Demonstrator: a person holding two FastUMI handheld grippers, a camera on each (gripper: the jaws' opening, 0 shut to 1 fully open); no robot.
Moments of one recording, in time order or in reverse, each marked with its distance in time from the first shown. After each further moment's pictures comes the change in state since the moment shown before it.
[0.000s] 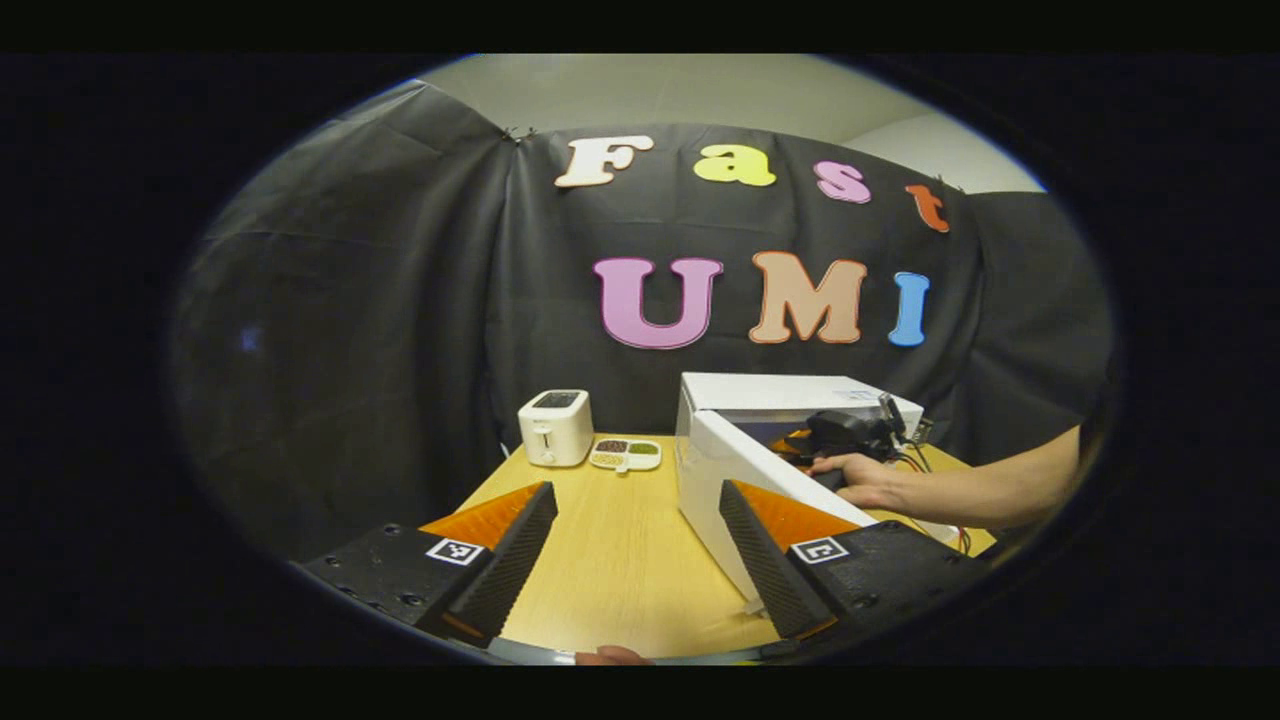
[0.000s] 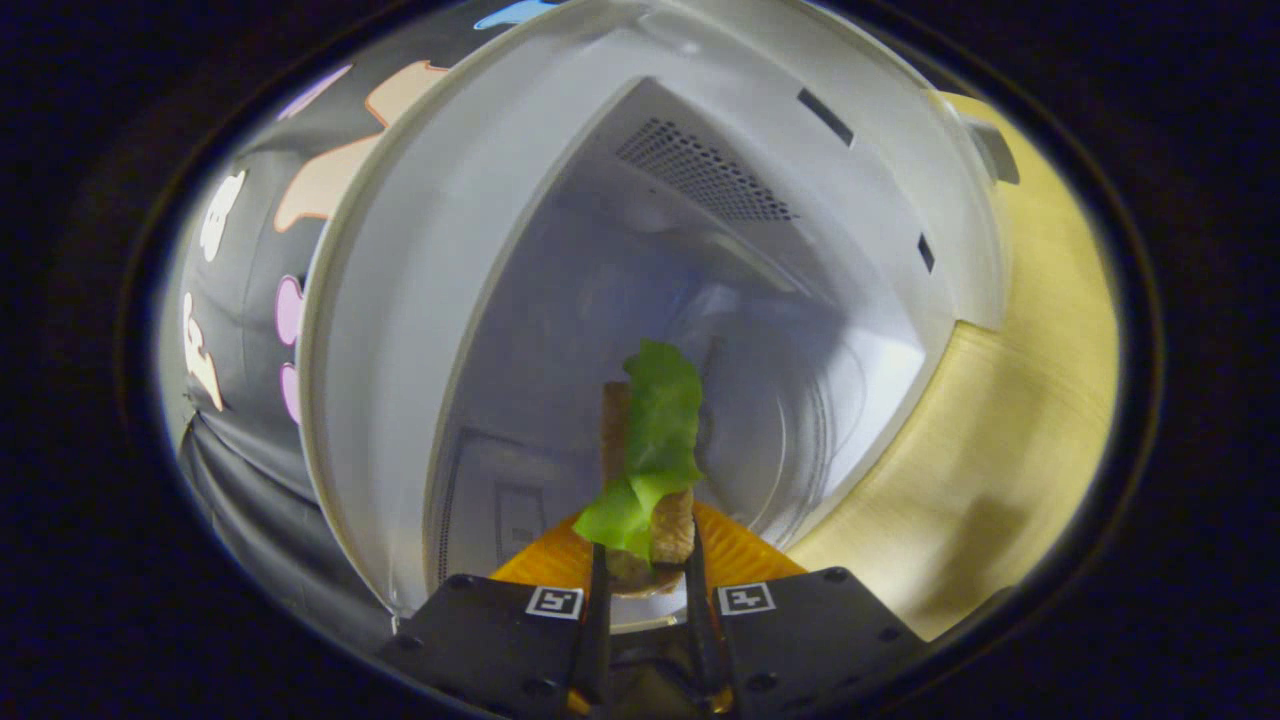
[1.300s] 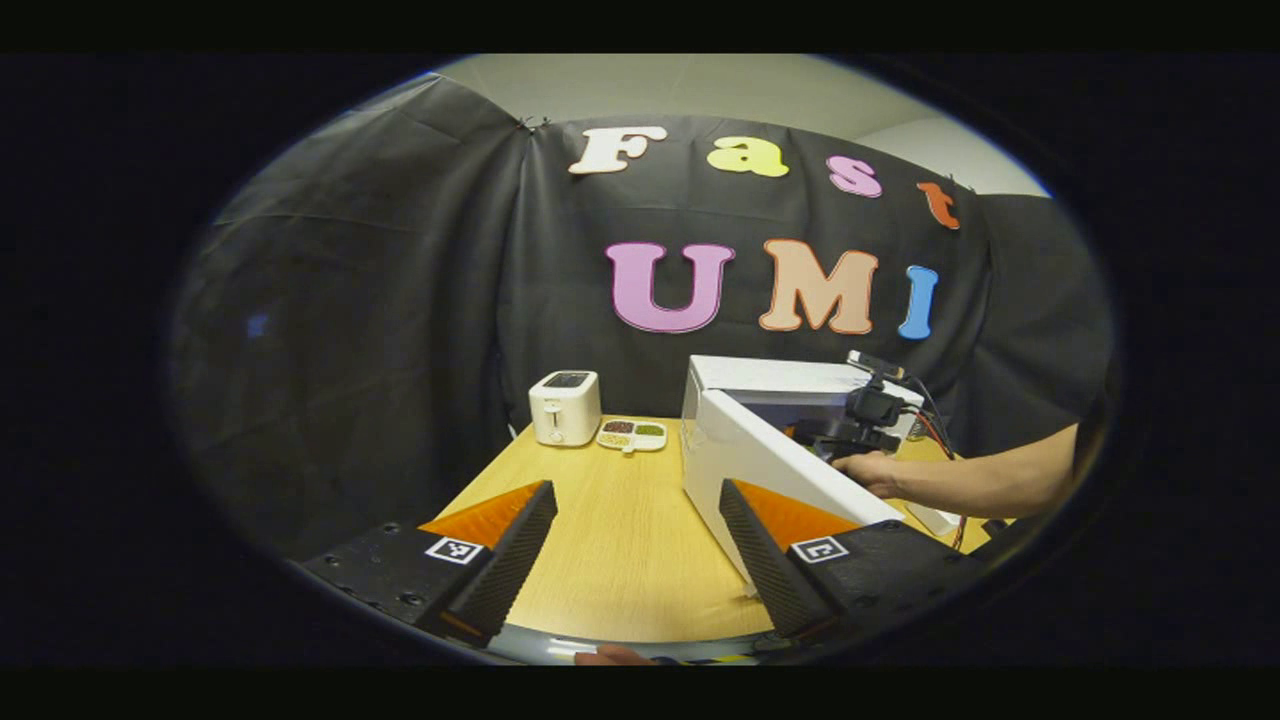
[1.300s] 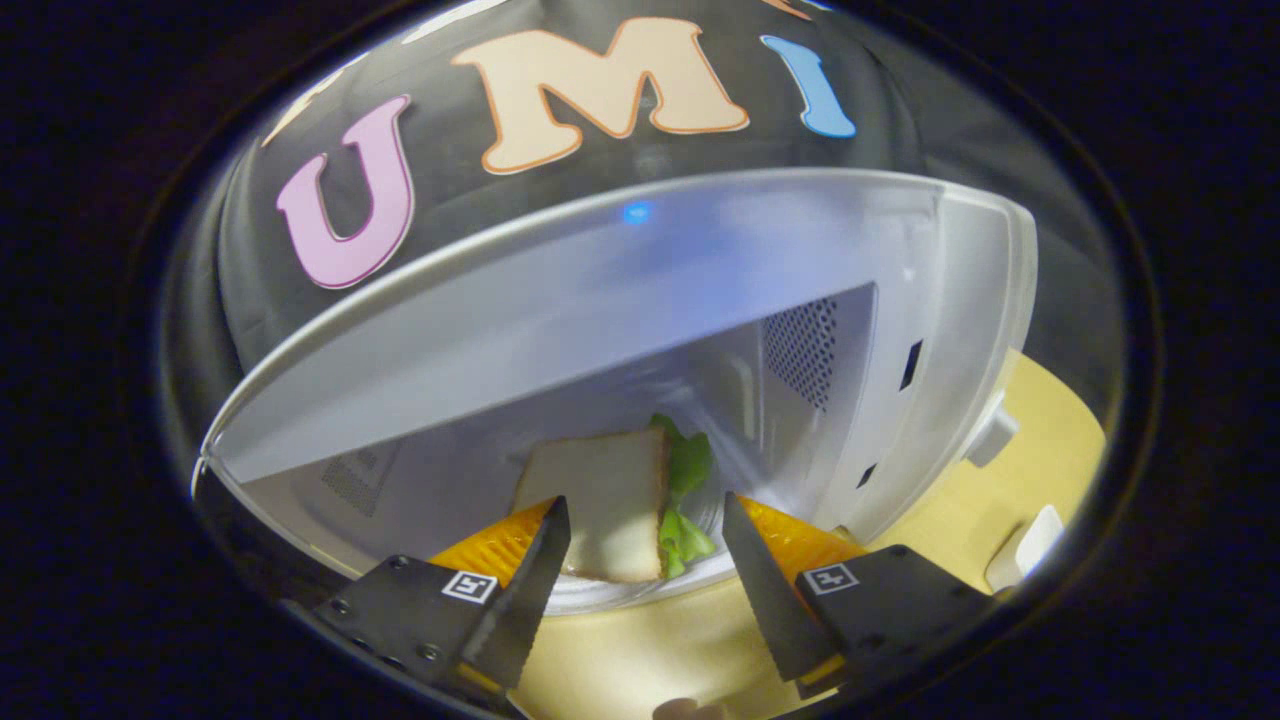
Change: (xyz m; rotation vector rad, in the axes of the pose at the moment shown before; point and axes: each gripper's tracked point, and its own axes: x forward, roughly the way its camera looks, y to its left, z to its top) left arm -0.017 0.007 -0.013 0.002 0.024 0.011; right arm -0.023 -0.028 0.059 -0.732 -0.190 -0.219
